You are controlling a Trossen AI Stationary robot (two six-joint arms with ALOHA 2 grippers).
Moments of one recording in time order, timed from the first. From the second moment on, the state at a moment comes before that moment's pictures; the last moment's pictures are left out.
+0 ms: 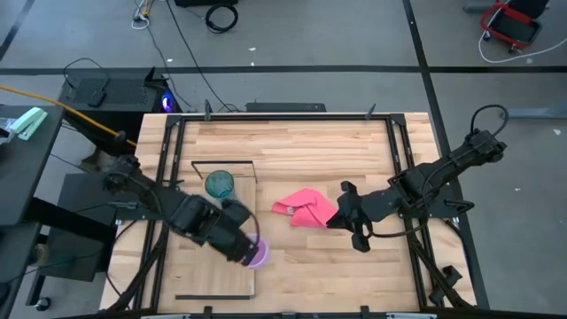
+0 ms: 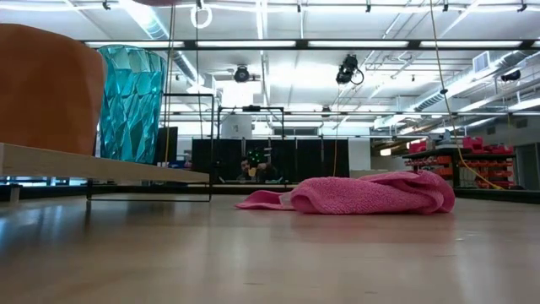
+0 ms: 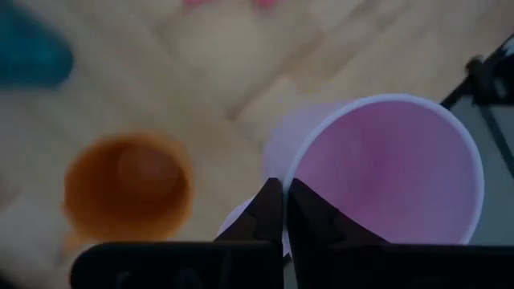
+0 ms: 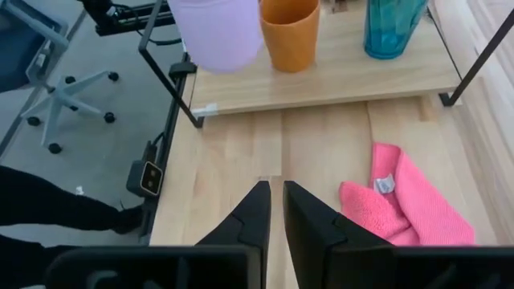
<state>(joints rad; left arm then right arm) -0.54 1.70 1.85 -1.36 -0.18 -1.41 0.49 1.25 1.20 -0.65 0.21 0.45</state>
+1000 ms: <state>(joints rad) -0.87 1.70 1.55 -1.31 -0.22 -1.74 0.49 1.25 1.20 -0.65 0.21 0.48</state>
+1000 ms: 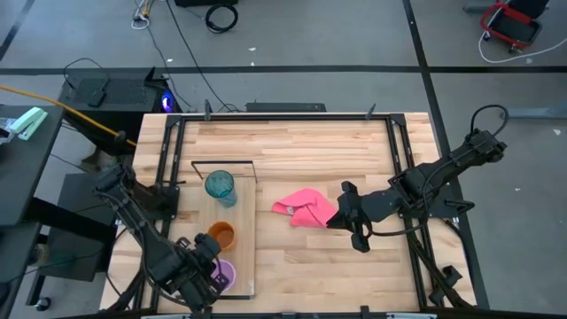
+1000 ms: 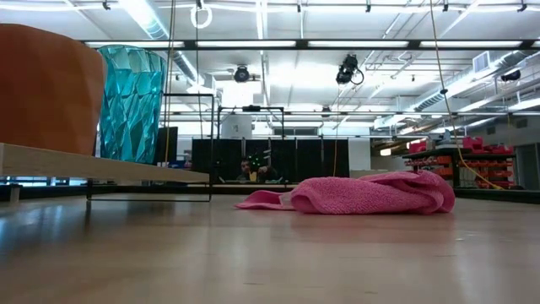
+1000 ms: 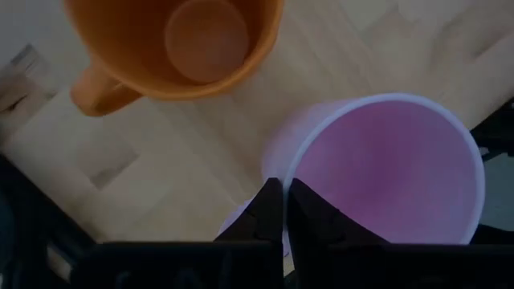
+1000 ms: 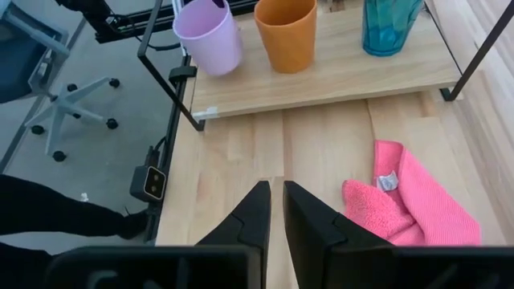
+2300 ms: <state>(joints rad) -0.92 1.70 1.47 -1.23 -0.26 -1.83 0.49 1.25 1.20 -0.65 0.21 0.49</state>
